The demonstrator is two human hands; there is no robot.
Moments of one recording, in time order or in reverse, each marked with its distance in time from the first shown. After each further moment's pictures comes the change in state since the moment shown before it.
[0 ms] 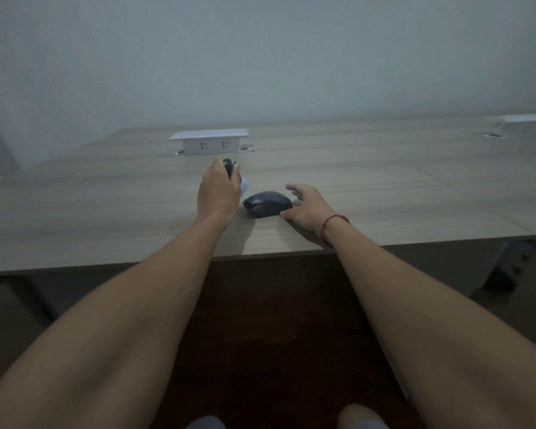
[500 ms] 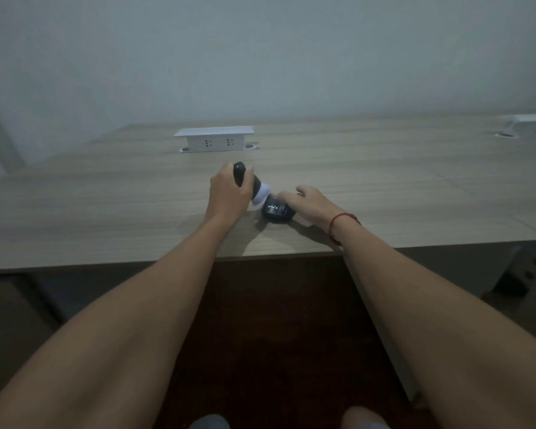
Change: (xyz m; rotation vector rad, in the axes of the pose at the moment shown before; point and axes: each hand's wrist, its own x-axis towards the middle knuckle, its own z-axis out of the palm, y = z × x) left_hand -0.005 -0.003 0.003 -0.194 -0.037 0.053; right_hand 0.002 -0.009 0.000 0.072 -0.096 0.133
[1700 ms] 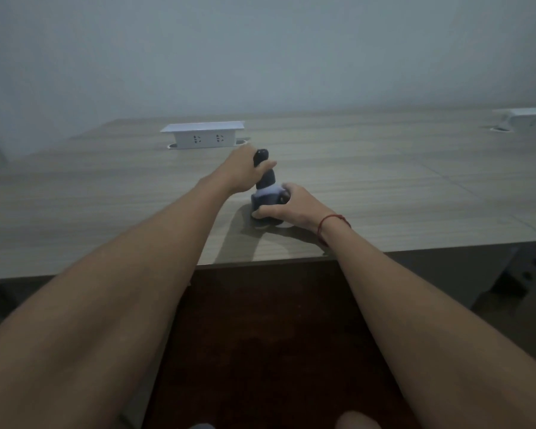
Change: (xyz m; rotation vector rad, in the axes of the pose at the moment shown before) left_hand 0.061 0.020 0.030 0.293 -0.489 0.102; right_hand 0.014 0.007 -0.001 -0.095 -0.090 -0.109
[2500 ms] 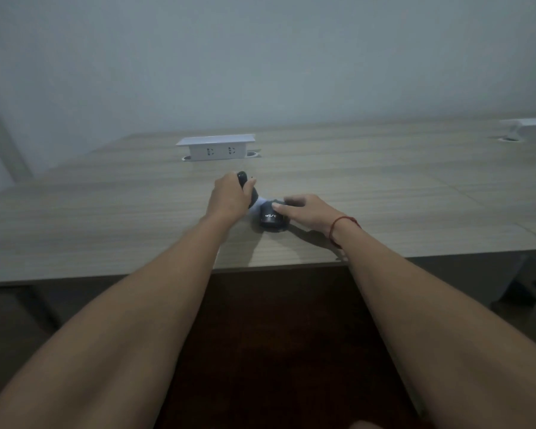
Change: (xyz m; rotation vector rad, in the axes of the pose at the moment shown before) left_hand -0.044 -0.021 0.002 -0.156 0.281 -0.283; right_hand -0.009 -0.010 -0.006 0.025 -0.002 -0.037
